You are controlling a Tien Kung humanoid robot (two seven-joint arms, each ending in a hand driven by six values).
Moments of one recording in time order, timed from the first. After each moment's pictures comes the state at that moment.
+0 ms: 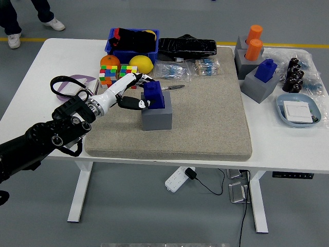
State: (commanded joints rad) left arm -0.95 0.19 -0.14 -0.63 0.75 0.14 -0.43; right arm 0.06 -0.39 1.13 0.30 -1.30 0.12 -0.07
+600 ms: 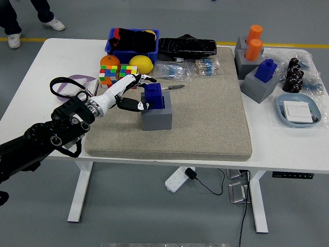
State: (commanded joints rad) left arm -0.94 0.19 -0.15 -0.63 0.73 0.12 -0.42; right arm 0.06 -0.38 1.13 0.30 -1.30 0.12 -0.07
